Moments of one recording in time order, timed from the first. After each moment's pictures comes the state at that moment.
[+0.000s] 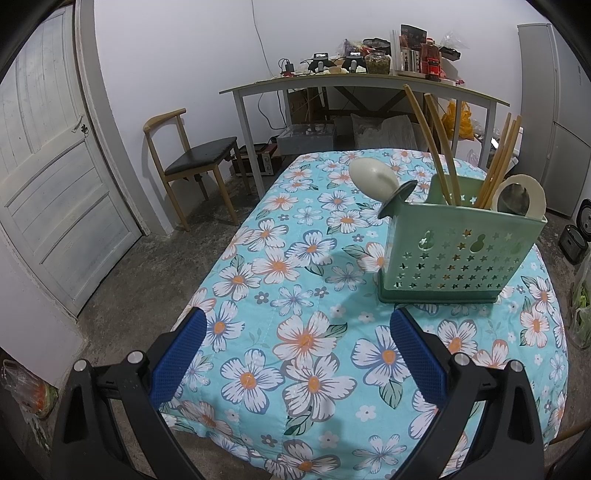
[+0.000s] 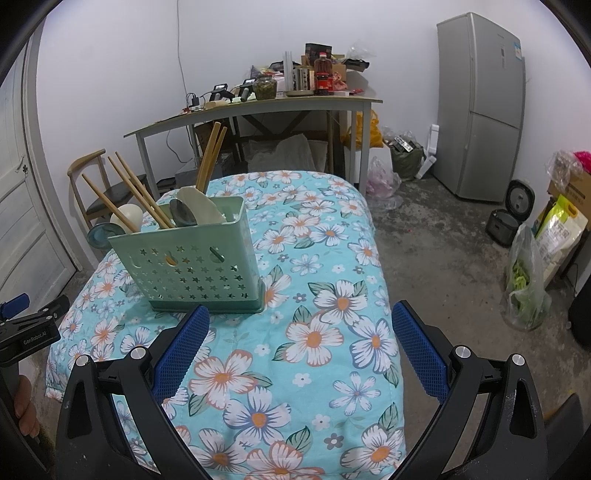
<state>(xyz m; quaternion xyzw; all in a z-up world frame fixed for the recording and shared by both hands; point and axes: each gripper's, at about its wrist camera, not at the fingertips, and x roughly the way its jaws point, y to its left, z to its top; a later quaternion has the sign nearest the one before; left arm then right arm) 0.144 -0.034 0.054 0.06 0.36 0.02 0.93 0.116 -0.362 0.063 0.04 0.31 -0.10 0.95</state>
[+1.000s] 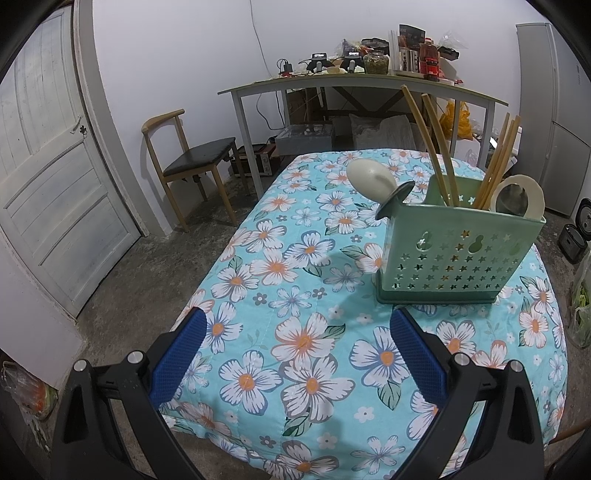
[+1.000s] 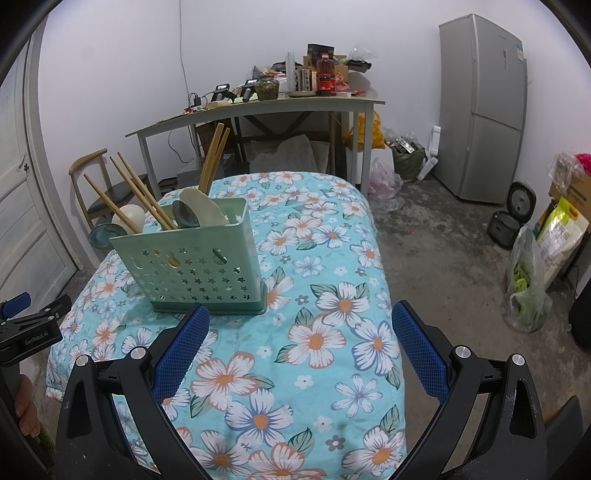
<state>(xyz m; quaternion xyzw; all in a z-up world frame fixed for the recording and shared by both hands) 0.144 -0.034 0.055 0.06 0.37 0.02 0.93 0.117 -0.359 0.062 0.04 0.31 -0.10 0.95</state>
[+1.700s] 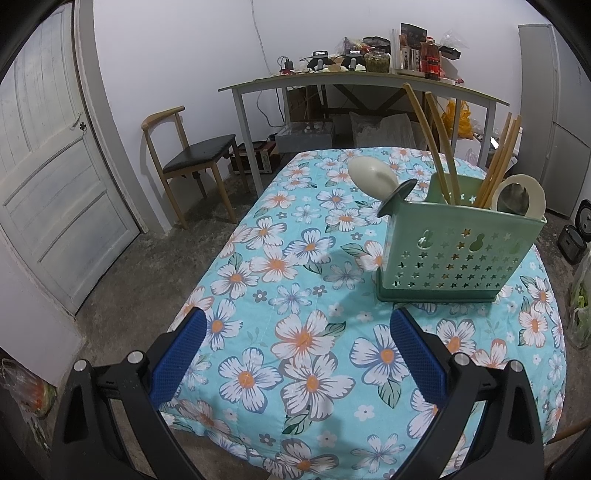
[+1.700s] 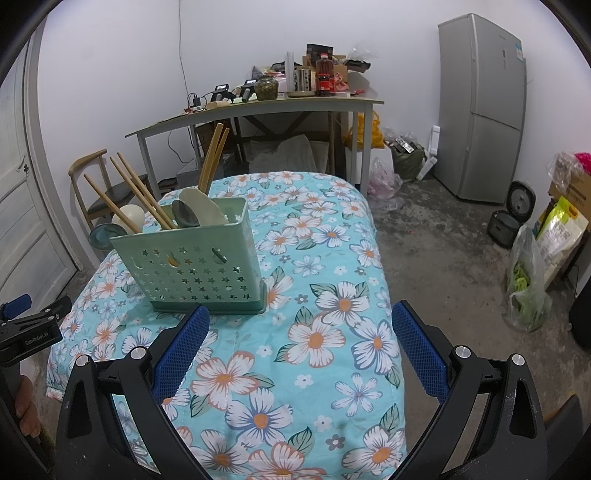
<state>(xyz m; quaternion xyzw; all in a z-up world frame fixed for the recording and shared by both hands) 0.145 -0.035 0.049 0.06 0.37 0.02 0.93 0.118 -0.360 0.062 0.04 0.31 -0.10 0.95</state>
